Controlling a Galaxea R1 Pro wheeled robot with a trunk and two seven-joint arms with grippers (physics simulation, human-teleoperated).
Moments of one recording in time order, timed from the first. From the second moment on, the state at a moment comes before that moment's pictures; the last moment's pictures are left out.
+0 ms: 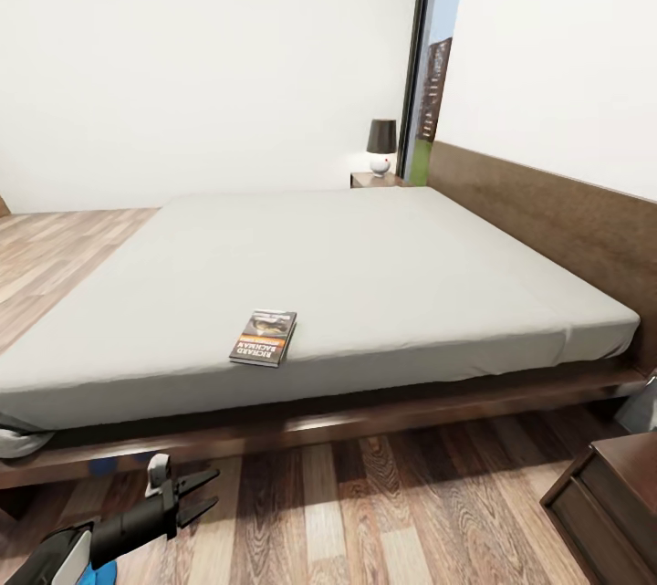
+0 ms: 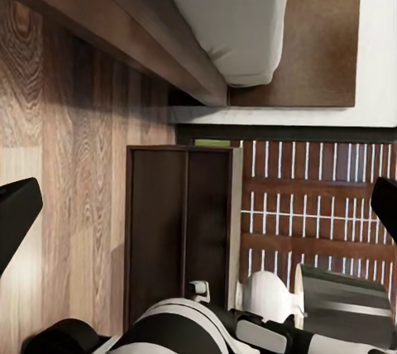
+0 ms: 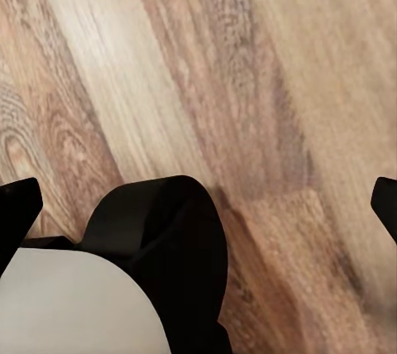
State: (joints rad) left arm -0.42 0.26 0.24 -0.47 0.32 0.75 -1.32; right arm -0.25 -0.41 0.31 0.05 -0.66 0.00 0.82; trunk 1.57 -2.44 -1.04
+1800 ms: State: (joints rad) left arm -0.44 -0.01 0.43 -0.52 0.77 0.52 -0.80; right arm -0.25 -0.41 0.31 0.05 -0.67 -0.05 0.80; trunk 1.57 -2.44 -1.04
